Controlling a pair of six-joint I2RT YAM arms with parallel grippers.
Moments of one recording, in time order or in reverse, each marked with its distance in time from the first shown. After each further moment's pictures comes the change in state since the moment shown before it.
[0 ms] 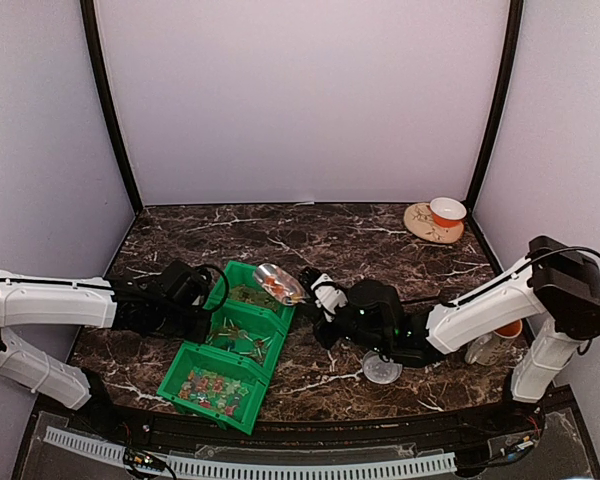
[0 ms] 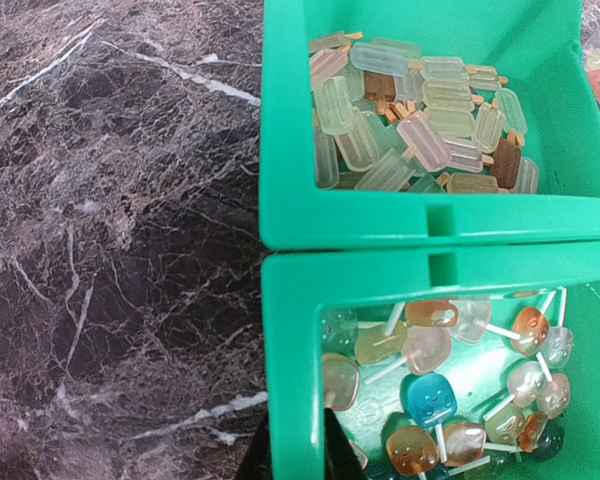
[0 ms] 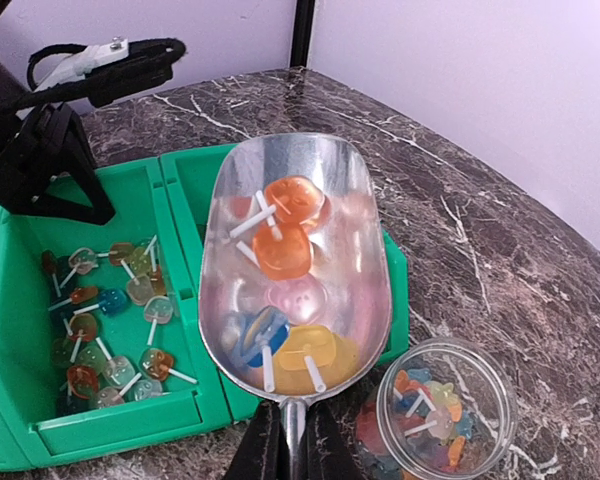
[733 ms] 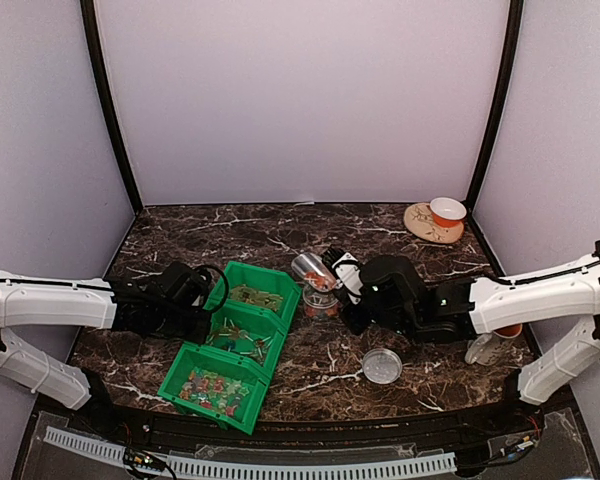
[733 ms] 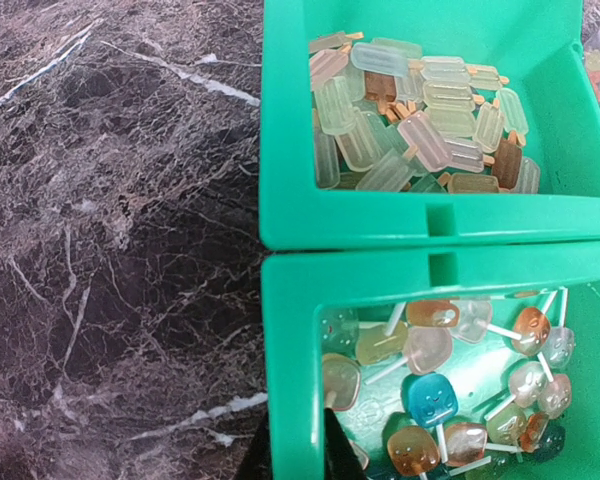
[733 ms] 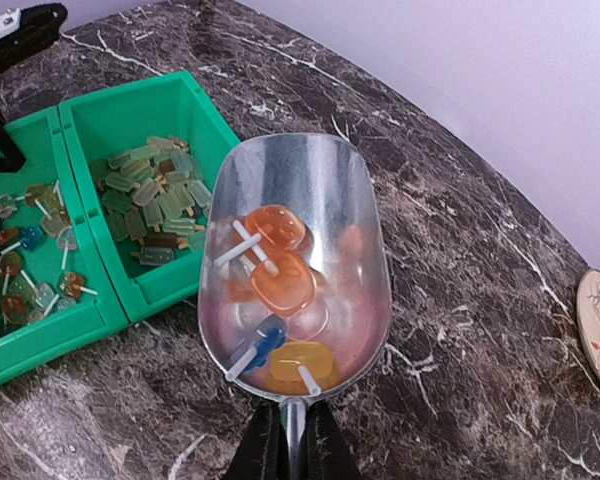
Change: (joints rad) left arm 0.000 -0.002 -0.010 0.015 0.001 -0.003; right arm -0.005 -0.269 0.100 -0.594 0.207 0.042
